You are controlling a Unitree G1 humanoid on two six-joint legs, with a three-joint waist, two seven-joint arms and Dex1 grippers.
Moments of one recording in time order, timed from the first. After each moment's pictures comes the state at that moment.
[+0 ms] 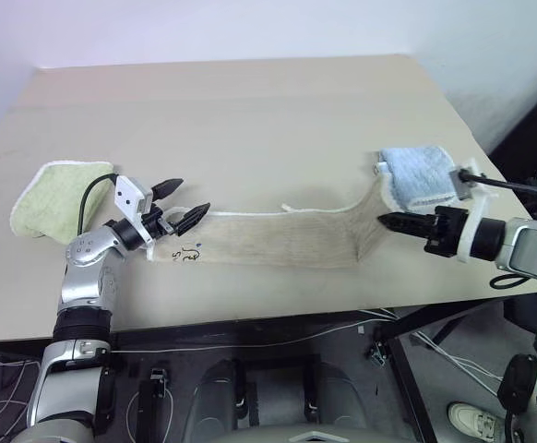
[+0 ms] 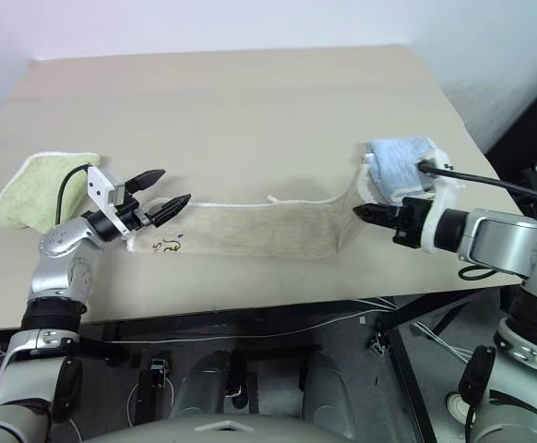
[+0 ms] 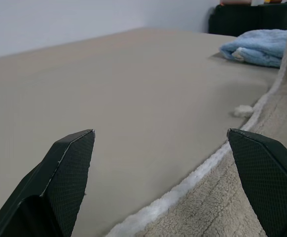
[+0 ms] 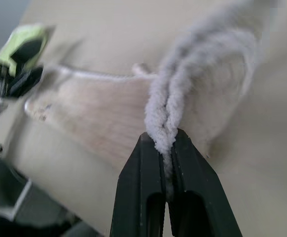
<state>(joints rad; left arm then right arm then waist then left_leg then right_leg) -0.46 0.49 0.17 0.45 -0.36 -0.11 -0.96 -0.52 -0.66 -0.48 -0.21 1.20 1.61 0.23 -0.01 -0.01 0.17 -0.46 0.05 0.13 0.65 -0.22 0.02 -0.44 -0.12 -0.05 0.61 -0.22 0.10</state>
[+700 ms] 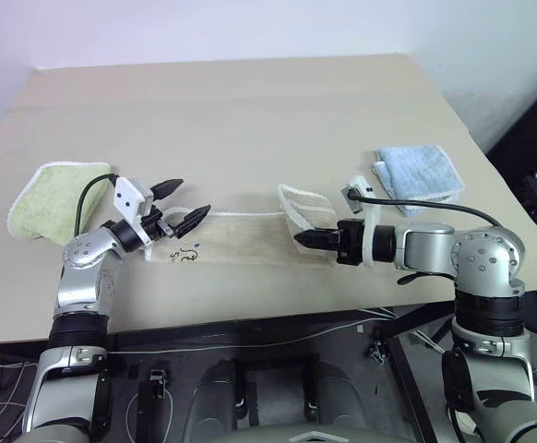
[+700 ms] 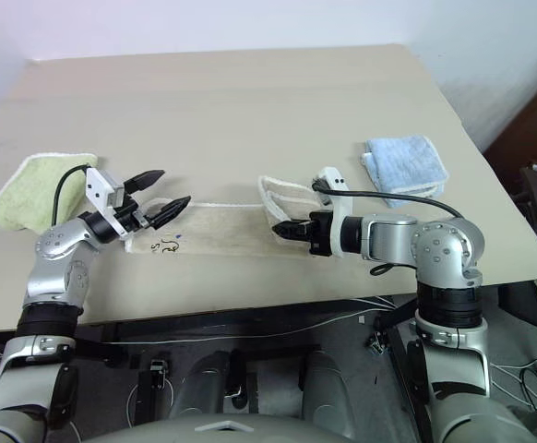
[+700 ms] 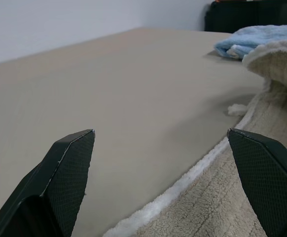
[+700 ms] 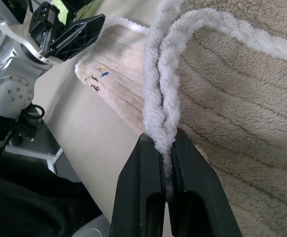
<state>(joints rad) -0.43 0.50 0.16 0.38 -0.35 -0.10 -0.94 -0.58 -0.43 -0.14 -0.19 1.04 1.44 0.30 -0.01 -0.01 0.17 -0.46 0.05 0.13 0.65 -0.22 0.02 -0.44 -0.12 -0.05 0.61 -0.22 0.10</state>
